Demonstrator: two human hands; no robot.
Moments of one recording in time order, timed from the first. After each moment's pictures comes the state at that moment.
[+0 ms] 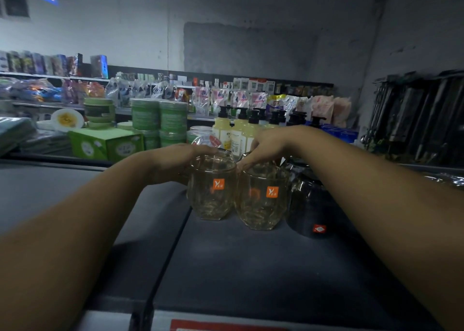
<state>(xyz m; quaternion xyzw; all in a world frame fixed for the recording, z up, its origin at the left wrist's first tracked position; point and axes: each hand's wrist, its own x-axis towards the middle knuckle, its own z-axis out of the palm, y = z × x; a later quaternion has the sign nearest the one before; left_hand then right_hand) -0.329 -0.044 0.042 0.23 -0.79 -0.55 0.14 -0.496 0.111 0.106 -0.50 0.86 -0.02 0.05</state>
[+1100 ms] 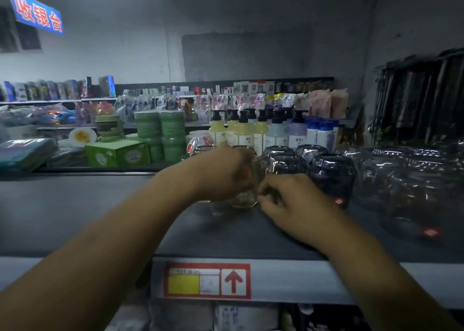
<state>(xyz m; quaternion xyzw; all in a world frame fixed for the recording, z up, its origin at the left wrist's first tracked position) -0.314 0.112 0.063 0.06 -0.98 0.04 0.16 -0.416 0.272 0.000 -0.54 0.76 -0.32 -0.15</state>
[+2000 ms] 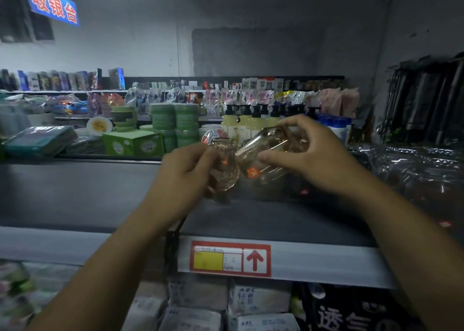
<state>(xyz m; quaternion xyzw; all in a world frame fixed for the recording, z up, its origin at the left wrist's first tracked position) -0.225 0.113 0.022 0.15 -0.82 -0.35 0.43 -0.398 0.271 0.054 -0.50 0.71 -0.49 -0.05</state>
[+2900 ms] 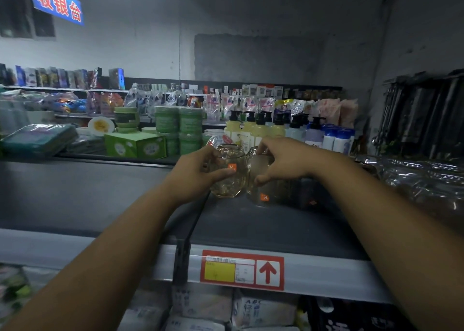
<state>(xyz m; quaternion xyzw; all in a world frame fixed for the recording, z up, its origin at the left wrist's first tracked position) -0.262 0.033 0.011 0.16 -0.87 -0.29 0.37 -0.411 0.196 0.081 -0.54 0.83 -0.11 -0.06</state>
